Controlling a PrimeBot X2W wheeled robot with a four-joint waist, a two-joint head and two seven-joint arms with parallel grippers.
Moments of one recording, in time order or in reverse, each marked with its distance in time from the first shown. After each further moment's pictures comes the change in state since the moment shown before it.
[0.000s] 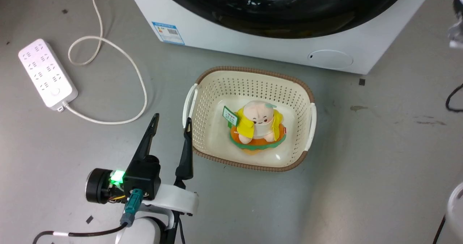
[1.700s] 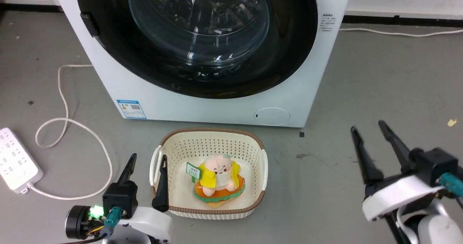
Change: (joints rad) left arm 0.145 -0.003 0.135 0.004 0.012 -0.066 0.115; right arm 1.044 0.039 0.513 -0.838 -0.425 0.000 -0.431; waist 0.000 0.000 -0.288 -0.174
